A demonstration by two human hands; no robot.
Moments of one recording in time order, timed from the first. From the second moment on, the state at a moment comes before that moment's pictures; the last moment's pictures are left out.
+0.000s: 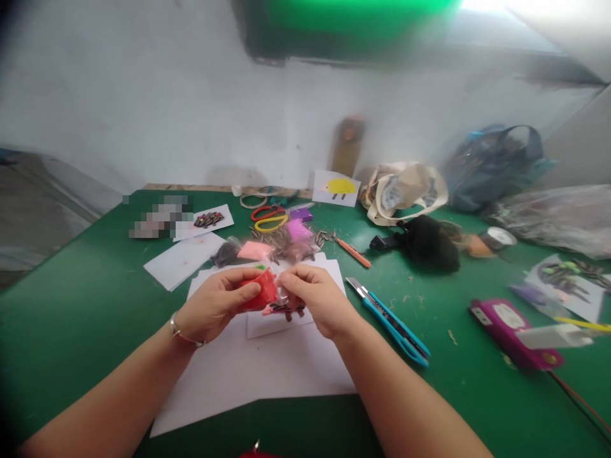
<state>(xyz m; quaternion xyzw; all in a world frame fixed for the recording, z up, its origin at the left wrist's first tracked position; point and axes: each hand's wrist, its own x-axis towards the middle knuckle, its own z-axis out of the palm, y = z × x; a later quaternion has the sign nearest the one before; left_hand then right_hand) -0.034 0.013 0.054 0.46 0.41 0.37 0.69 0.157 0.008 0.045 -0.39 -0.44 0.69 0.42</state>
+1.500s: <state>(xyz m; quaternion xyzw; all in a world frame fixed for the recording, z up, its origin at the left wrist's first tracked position) -0.036 0.010 0.053 0.42 0.29 0.33 0.79 0.162 0.005 0.042 -0.23 -0.41 0.80 0.38</state>
